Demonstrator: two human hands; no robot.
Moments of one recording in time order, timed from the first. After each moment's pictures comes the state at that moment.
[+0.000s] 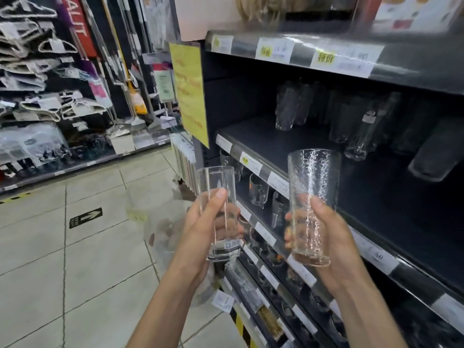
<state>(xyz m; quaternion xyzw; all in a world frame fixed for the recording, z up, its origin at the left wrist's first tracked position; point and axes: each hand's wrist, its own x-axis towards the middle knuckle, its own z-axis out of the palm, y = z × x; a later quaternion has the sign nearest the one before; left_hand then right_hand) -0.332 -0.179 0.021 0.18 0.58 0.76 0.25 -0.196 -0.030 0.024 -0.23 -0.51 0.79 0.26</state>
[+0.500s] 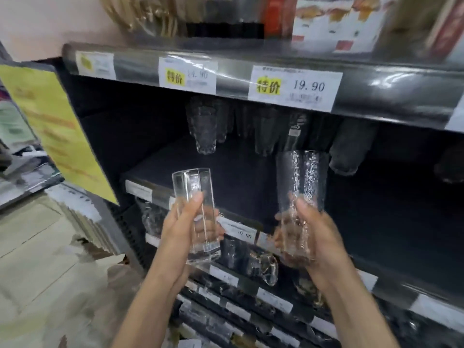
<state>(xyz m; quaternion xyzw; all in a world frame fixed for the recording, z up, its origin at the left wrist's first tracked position) -0.449 -0.044 0.030 0.29 0.55 0.67 0.42 -0.249 0.031 0.037 -0.40 -0.44 0.68 0.44</state>
